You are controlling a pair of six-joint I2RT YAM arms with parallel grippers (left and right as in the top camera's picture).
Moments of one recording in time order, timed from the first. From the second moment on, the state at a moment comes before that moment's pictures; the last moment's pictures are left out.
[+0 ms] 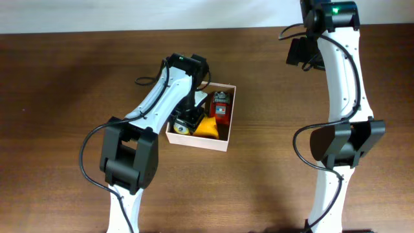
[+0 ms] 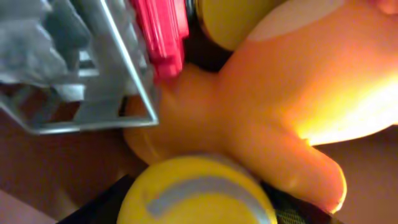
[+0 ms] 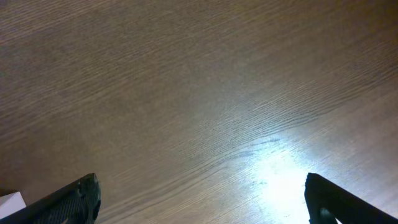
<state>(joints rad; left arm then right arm) -0.44 2.20 1.89 -1.46 0.00 0.06 0.04 2.29 2.53 -1.62 0.31 0.42</state>
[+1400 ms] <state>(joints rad) -0.44 2.20 2.07 -1.33 -0.04 0.06 0.04 2.29 2.53 -1.62 0.31 0.42</state>
